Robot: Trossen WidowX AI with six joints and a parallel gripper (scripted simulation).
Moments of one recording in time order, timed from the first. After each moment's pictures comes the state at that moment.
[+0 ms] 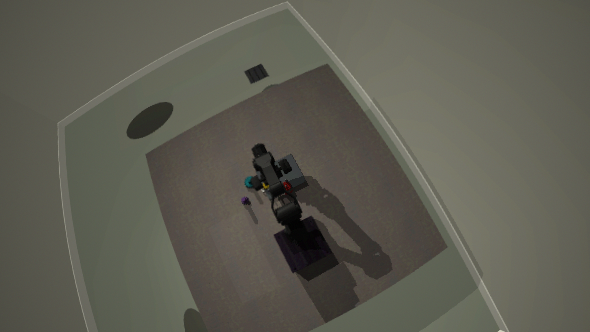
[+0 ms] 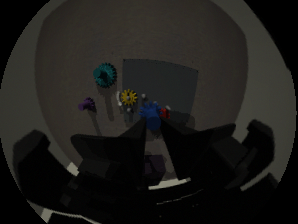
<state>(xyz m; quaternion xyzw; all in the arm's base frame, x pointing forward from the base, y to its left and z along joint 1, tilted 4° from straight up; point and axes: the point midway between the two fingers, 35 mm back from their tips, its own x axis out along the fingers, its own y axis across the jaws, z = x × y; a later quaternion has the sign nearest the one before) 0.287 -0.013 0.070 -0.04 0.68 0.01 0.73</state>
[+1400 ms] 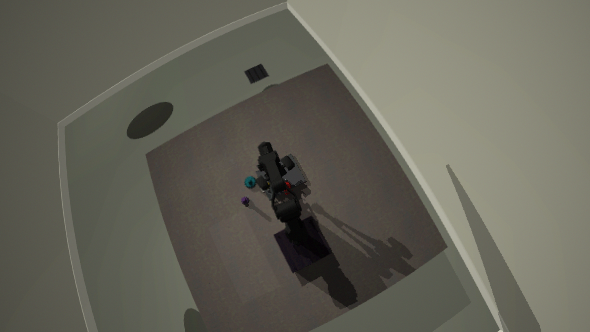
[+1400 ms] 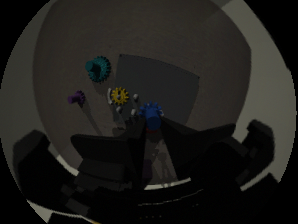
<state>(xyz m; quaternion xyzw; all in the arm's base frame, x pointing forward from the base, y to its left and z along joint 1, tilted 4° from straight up) 0.292 -0.034 0.055 -0.09 0.67 0.06 0.73</state>
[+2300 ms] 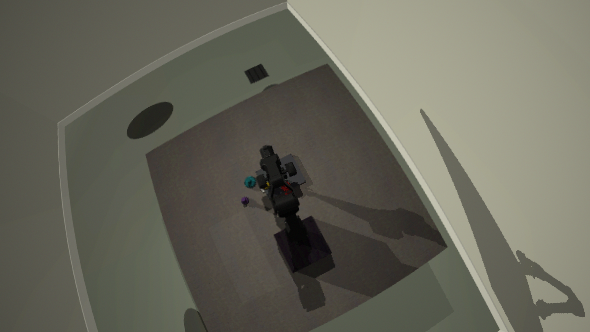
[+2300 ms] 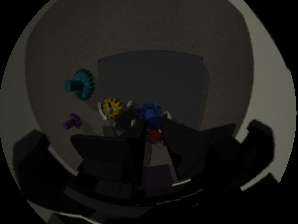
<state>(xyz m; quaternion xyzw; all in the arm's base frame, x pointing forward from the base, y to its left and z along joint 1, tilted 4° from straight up) 0.294 -0.036 0.018 0.01 0.67 -0.04 0.74</state>
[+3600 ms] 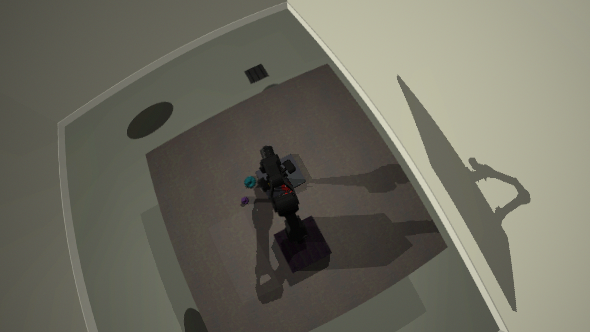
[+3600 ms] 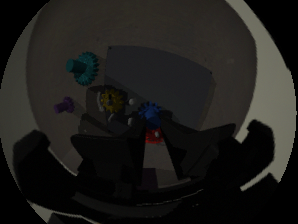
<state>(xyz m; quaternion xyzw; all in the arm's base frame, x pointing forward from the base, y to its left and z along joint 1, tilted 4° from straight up) 0.295 -0.035 0.012 -0.07 0.68 0.04 0.73</state>
